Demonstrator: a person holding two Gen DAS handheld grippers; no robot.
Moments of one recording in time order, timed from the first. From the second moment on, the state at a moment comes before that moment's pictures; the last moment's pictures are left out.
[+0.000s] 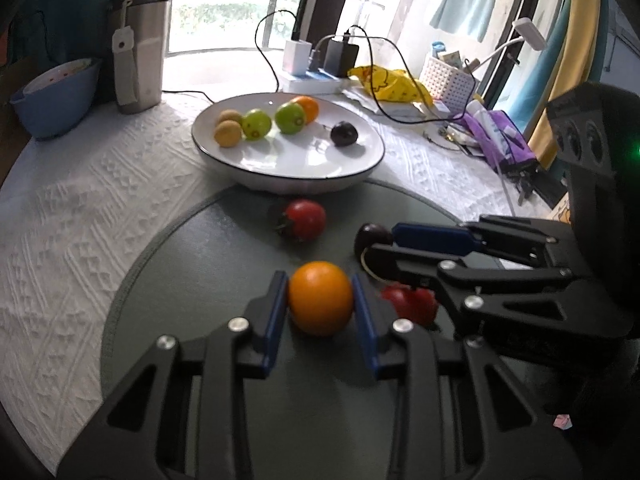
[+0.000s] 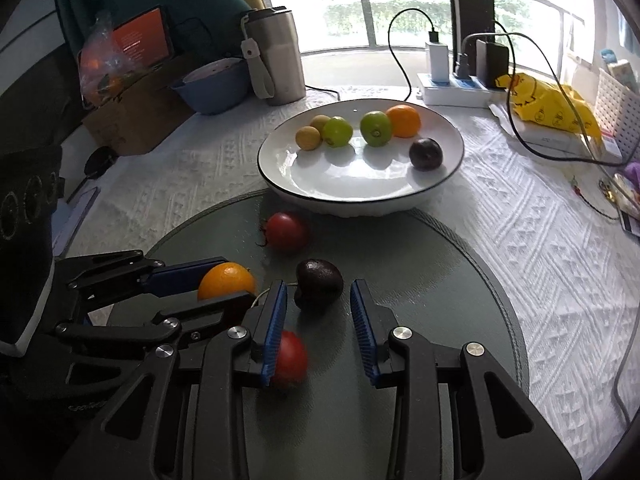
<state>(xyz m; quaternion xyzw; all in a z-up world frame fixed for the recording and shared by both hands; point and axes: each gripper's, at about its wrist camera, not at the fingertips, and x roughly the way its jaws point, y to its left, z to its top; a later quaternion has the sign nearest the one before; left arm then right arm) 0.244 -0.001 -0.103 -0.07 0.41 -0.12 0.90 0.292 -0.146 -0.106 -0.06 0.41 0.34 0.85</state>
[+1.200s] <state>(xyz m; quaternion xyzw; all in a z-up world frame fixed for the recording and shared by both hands) 0.233 0.035 -0.089 -0.08 0.38 -0.08 0.92 0.312 -0.126 -0.111 -0.06 0.42 0.36 0.83</state>
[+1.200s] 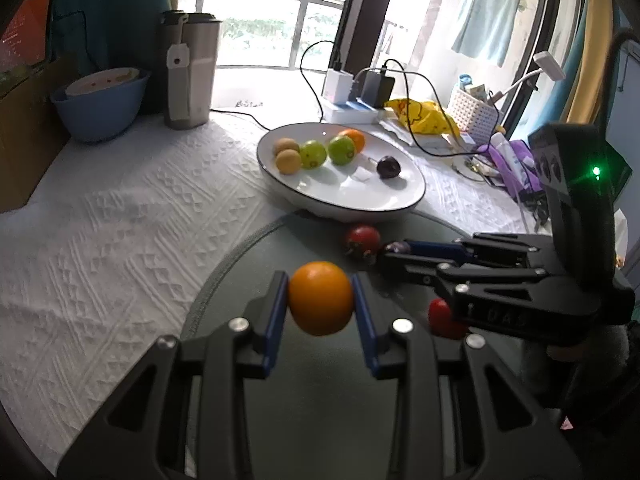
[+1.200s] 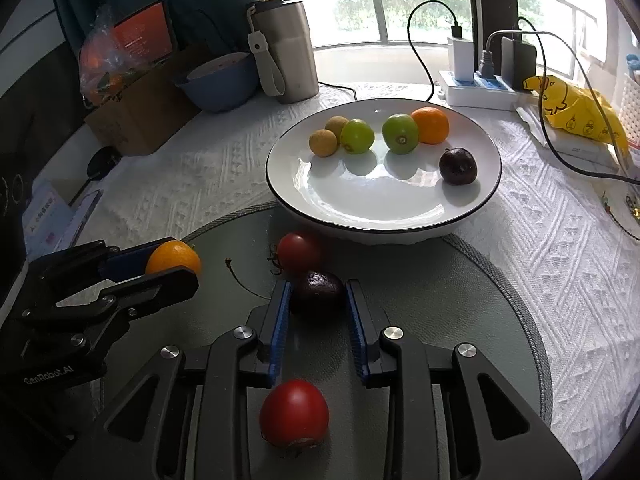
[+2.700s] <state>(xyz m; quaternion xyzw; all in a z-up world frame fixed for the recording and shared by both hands) 0.279 0.006 -0.040 -0.03 0.34 -0.09 0.94 0.335 -0.178 -0.050 -0.02 0.35 0.32 0.88</state>
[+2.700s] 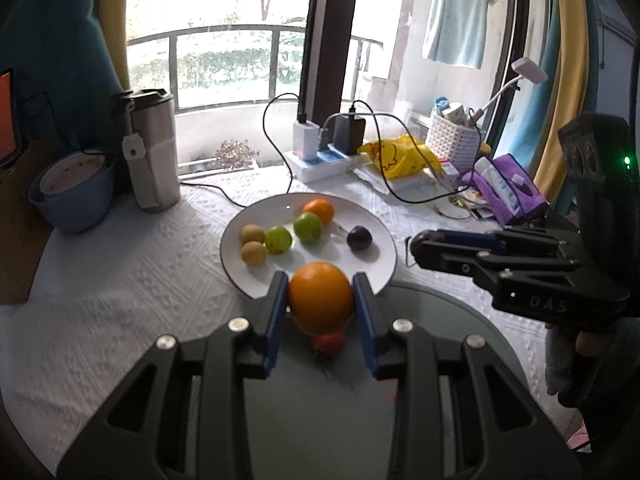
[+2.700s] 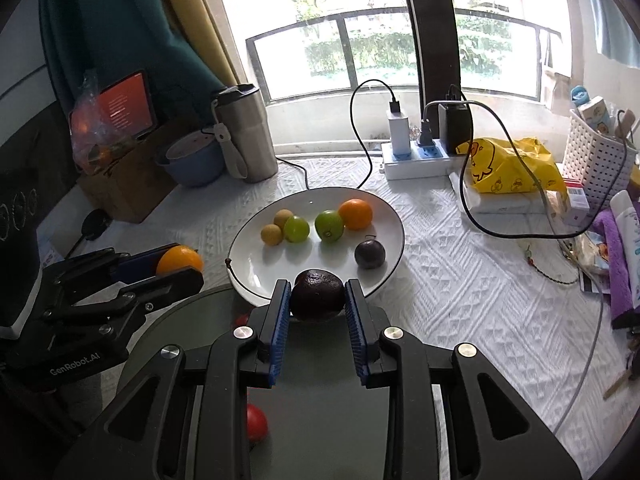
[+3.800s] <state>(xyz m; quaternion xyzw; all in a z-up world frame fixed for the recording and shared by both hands) 0.336 0.030 -0.080 -0.06 0.38 -0.07 0.92 0.378 -0.138 -0.092 -0.04 0.40 0.31 0.86</state>
